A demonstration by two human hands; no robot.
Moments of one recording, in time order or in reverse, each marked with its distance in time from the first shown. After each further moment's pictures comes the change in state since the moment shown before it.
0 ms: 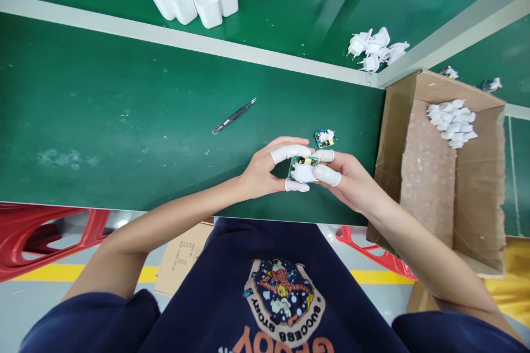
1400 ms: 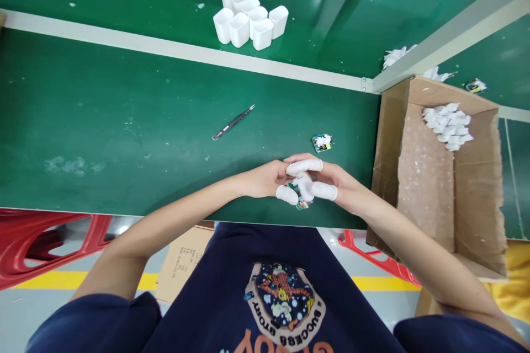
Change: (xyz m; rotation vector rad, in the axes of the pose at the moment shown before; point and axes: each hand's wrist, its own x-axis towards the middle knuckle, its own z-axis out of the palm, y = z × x) left_hand 0.013 0.008 -0.005 -0.954 -0.539 -0.790; right_hand 0.001 0.005 -0.007 -0.116 -0.209 -0.084
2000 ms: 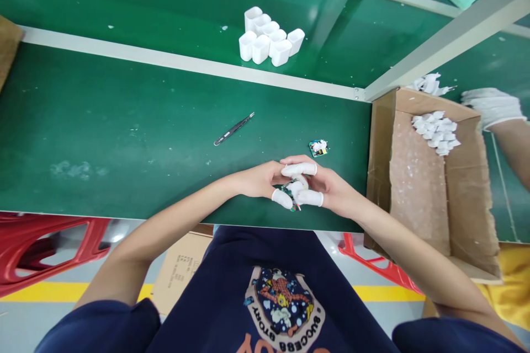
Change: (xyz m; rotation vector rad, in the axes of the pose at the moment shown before) left_hand -0.003 0.007 -0.006 0.101 -0.003 -0.011; right_hand 0.004 0.001 0.005 -0.022 0.045 -0.027
